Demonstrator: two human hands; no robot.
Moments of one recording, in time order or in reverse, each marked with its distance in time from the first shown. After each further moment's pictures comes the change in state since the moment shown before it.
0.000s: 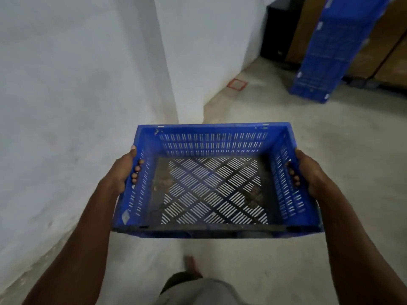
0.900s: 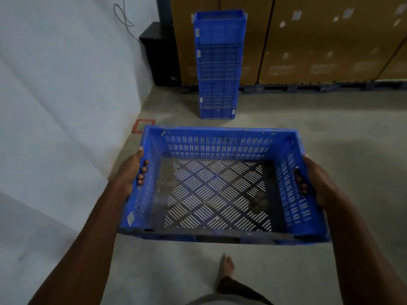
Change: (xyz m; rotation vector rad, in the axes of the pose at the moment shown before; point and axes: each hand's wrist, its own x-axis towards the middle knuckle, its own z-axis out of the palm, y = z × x) left_hand 0.423 0.356 0.541 0.263 -0.419 0.127; right_hand 0.407 -0.190 -0.243 0.331 0.508 0.100
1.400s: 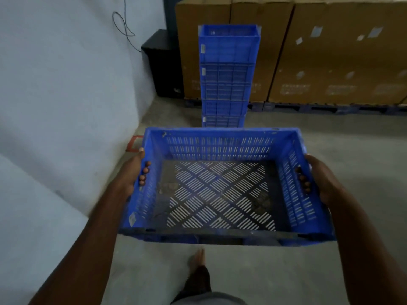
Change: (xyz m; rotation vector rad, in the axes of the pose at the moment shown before) left_hand 0.292 0.168 0.093 -0.091 0.014 -0.021; right_hand 0.290 -0.218 0.078 -0.037 -0.056 0.002
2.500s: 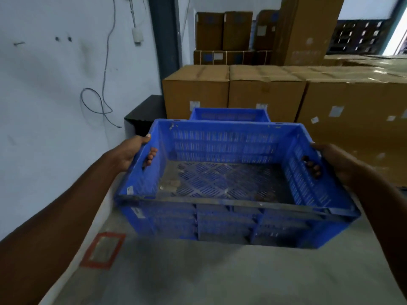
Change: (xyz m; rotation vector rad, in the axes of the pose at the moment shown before) left_hand 0.647 0.558 0.237 0.033 -0.184 0.153; right_hand 0.638 -0.591 0.108 -0.029 -0.163 -0.079
